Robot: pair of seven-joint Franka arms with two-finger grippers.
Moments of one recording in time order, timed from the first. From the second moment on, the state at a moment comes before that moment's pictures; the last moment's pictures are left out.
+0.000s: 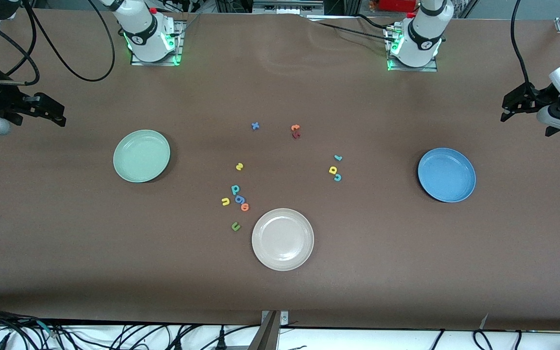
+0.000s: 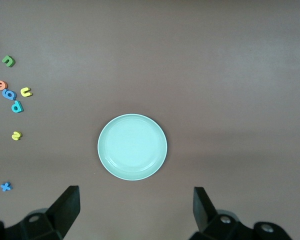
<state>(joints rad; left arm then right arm) -0.08 0.00 0.09 -1.62 0.03 1.60 0.38 -0.04 0.01 0.08 -1.63 -0.04 1.62 0.04</state>
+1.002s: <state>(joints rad) -0.08 -0.01 0.09 -1.61 0.03 1.60 0.38 -0.04 0.01 0.08 -1.63 -0.04 1.62 0.04</state>
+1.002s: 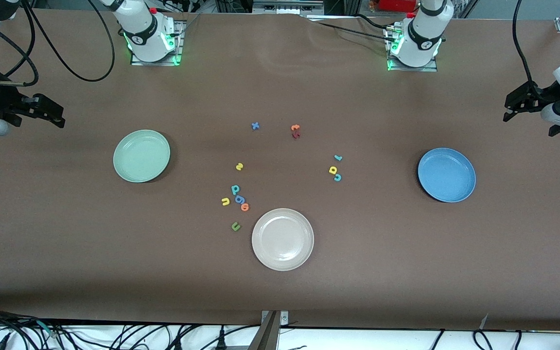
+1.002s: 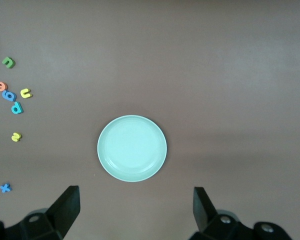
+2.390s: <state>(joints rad) -0.08 -0.01 0.09 -1.61 0.03 1.60 0.37 -0.04 0.01 0.05 -1.63 -0.01 1.60 0.08</state>
